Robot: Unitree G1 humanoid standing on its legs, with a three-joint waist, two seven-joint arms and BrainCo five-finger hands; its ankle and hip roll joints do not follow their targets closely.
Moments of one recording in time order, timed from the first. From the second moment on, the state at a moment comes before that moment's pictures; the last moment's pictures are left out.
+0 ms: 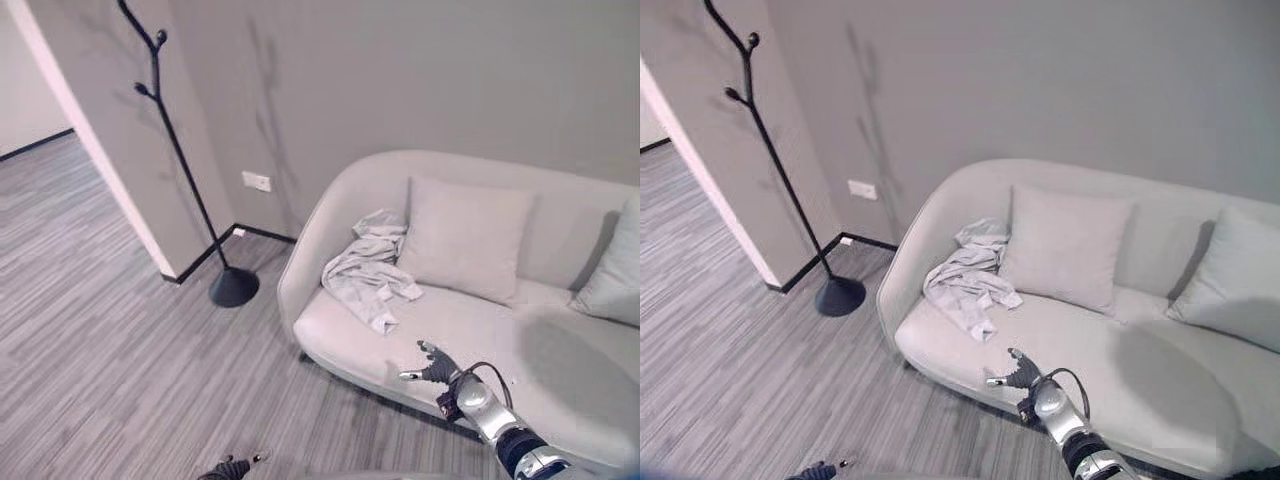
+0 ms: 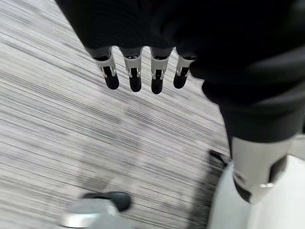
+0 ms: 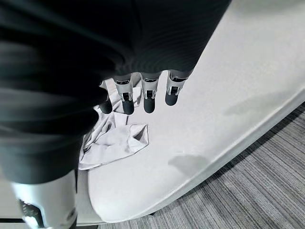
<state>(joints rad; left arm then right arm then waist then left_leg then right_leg) -0.04 0.19 -0.05 1.42 -0.10 -0.06 0.12 -0.23 -0.28 0.35 0.89 -0.12 -0.03 -0.01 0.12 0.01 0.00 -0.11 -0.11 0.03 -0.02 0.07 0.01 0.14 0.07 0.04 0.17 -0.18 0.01</state>
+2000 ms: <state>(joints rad) -0.08 0.20 -0.08 1.25 0.02 -0.06 0.12 -0.30 -0.49 0.23 0.86 -0.16 -0.02 -0.14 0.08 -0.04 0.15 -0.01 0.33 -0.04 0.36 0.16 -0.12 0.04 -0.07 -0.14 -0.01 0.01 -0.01</state>
